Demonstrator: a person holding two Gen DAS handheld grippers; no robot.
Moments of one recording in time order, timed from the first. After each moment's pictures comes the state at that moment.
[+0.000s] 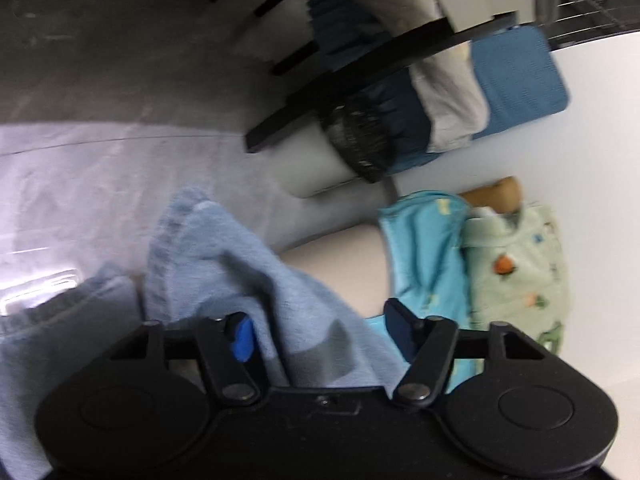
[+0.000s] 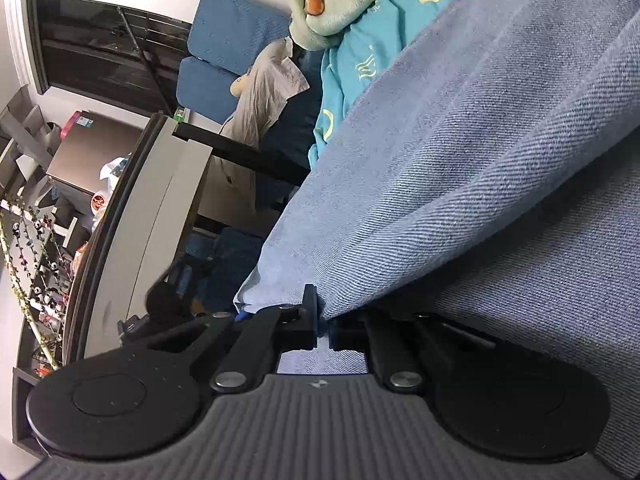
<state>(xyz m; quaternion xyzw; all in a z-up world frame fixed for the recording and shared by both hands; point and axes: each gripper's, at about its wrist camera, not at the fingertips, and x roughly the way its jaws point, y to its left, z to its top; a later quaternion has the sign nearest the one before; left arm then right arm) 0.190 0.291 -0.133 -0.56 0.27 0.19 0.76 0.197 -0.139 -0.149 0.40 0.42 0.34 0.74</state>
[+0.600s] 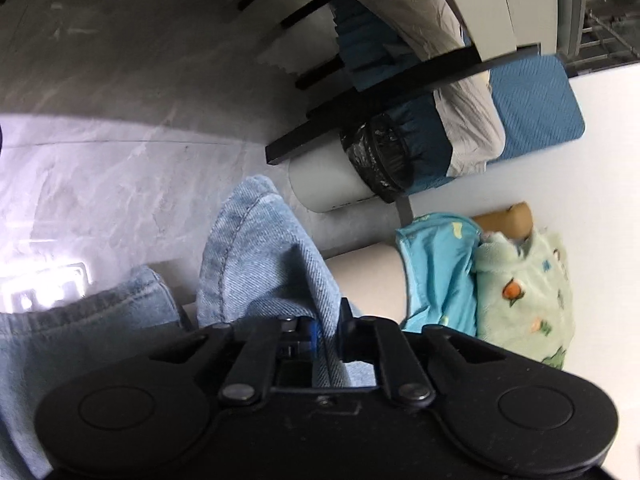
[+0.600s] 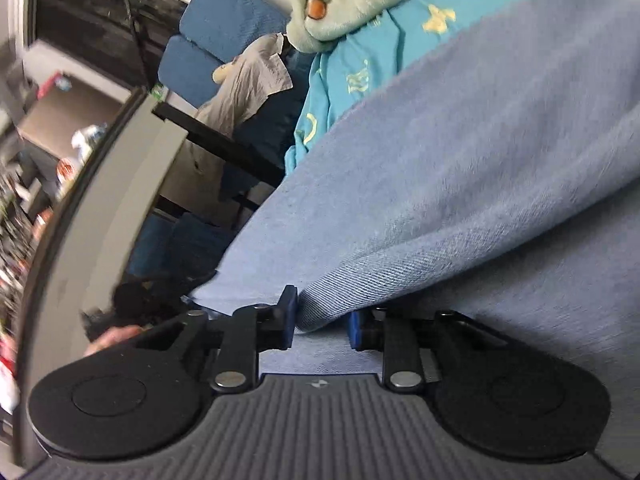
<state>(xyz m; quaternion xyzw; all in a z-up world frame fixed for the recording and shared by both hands) 0.157 0.293 -0.139 -0.58 0.25 0.21 0.75 0.190 -0.139 -0.122 0.30 0.42 0.30 0.80</state>
